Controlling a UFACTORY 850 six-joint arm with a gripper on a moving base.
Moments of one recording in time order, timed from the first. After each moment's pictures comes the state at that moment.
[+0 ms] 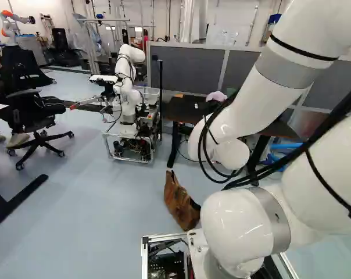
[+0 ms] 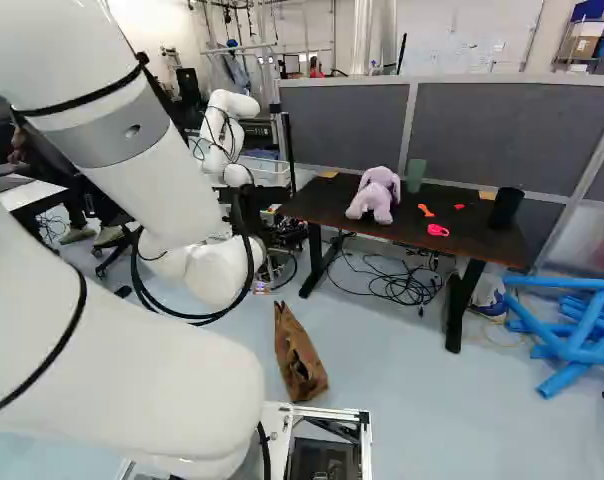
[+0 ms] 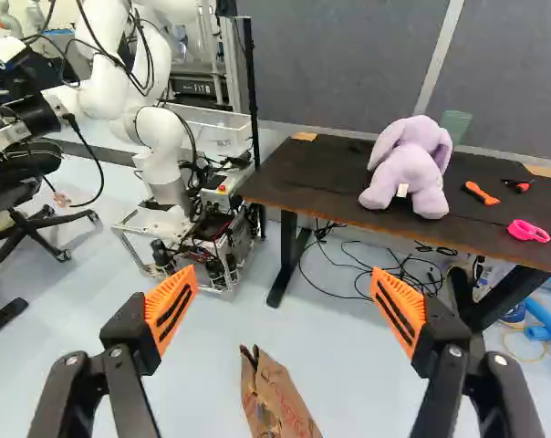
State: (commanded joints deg) arm 0.0 14.9 -6.0 0.0 50.0 0.0
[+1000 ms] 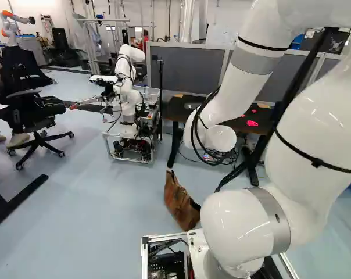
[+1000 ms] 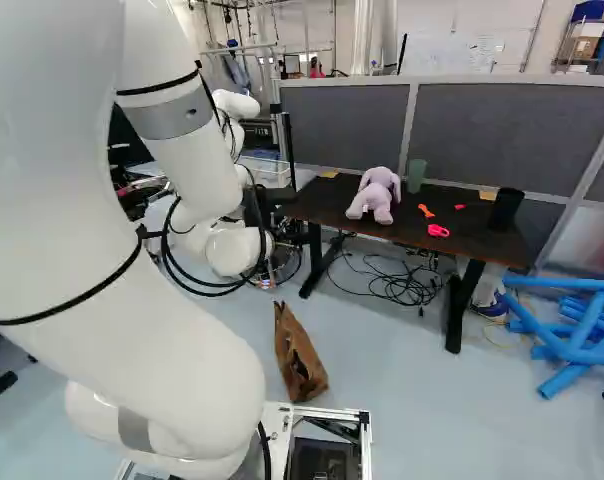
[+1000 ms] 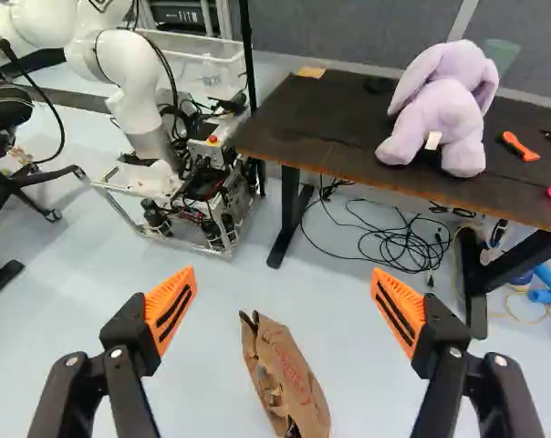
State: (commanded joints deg) arm 0.2 -0.2 -15.7 0.0 41.8 0.0
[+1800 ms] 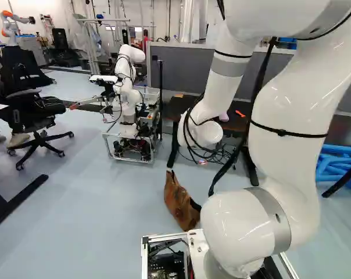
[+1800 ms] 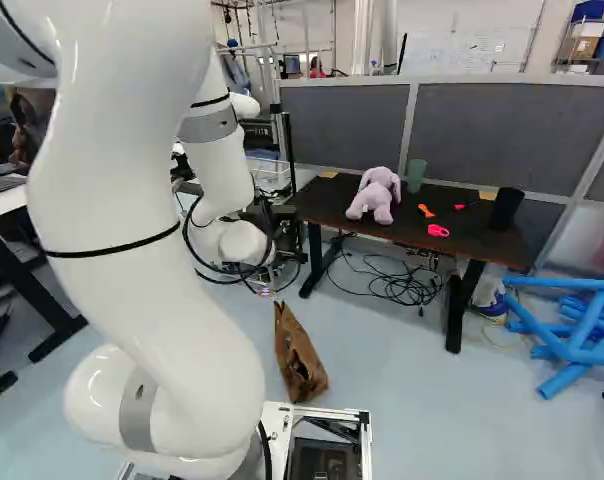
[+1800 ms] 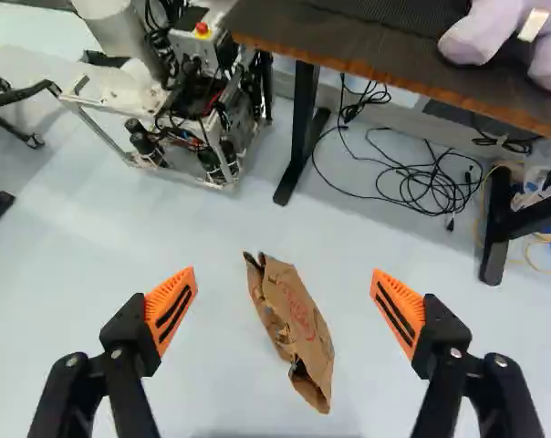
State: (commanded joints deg) arm 2.2 -13.9 -23.6 0.0 30.8 0.0
